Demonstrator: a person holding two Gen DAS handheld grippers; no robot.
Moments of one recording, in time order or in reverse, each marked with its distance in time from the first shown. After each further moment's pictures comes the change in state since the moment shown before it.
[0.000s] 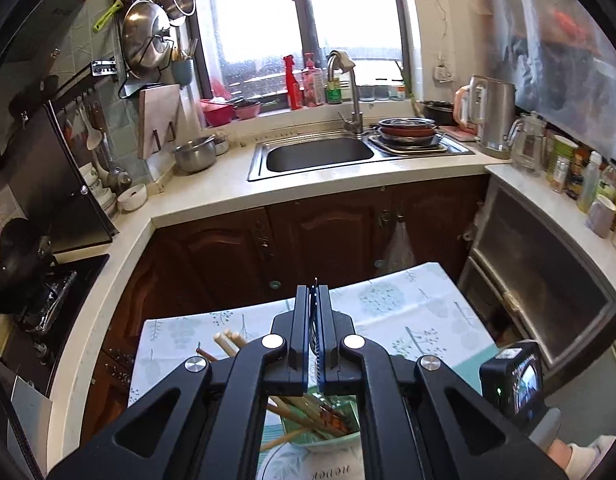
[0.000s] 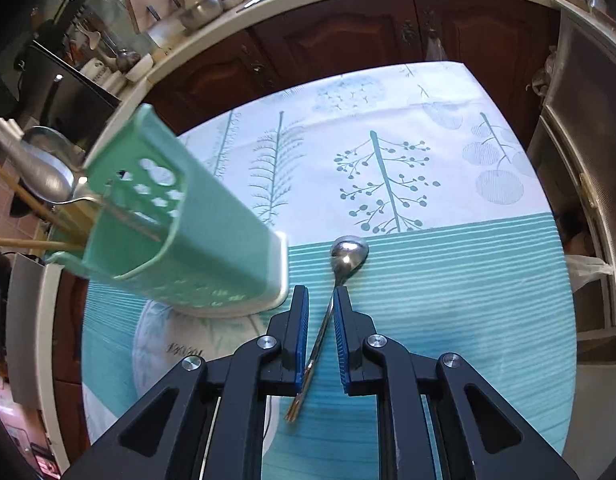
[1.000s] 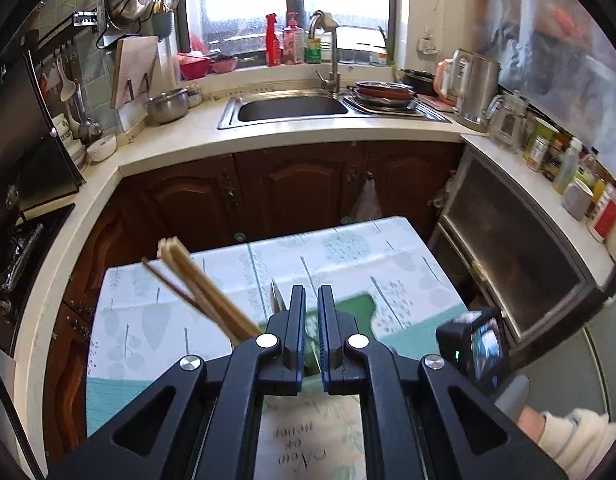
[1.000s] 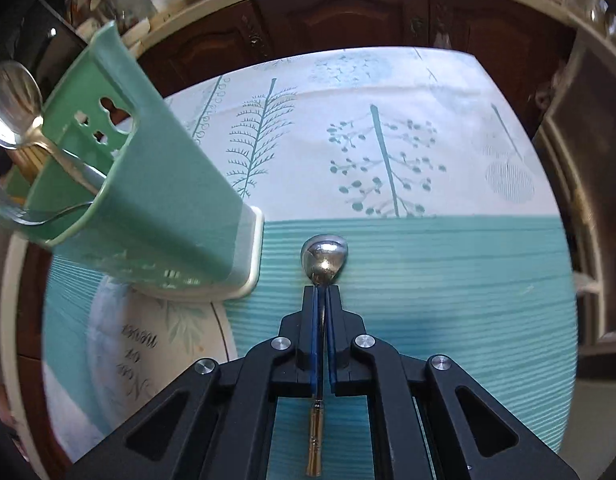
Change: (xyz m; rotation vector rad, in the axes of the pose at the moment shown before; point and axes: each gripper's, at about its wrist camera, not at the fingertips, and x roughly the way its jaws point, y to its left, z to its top) left arm 0.000 -0.006 -0.053 -0.041 0.145 -0.158; right arm 0.039 -0.009 -0.009 -0.073 0.042 -0.054
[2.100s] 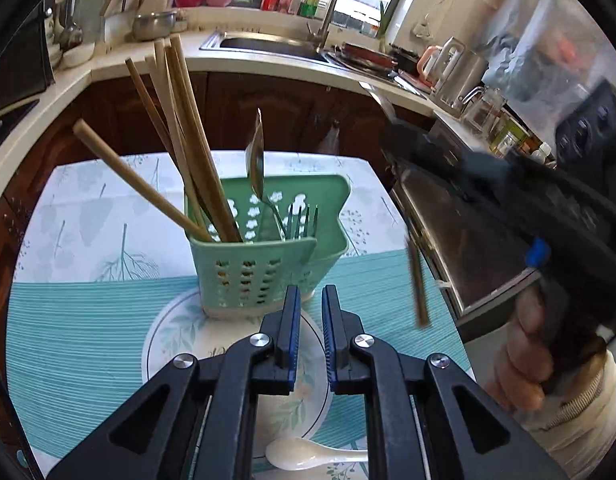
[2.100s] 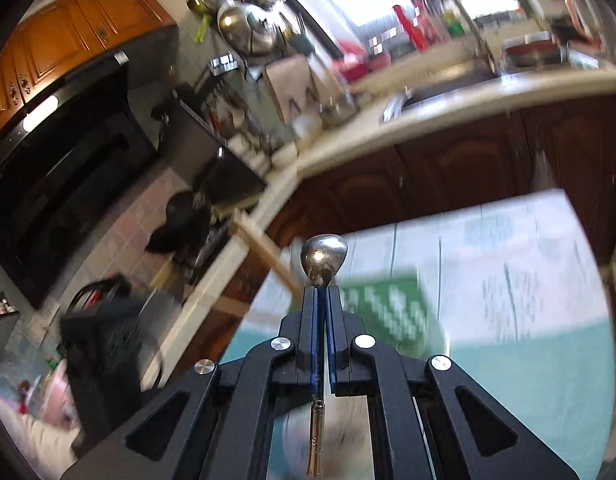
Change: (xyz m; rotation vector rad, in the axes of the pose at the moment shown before) left arm 0.015 0.019 -0.085 -0.169 0.116 -0.214; right arm -0.176 0.069 0.019 -0.047 -0.457 0.474
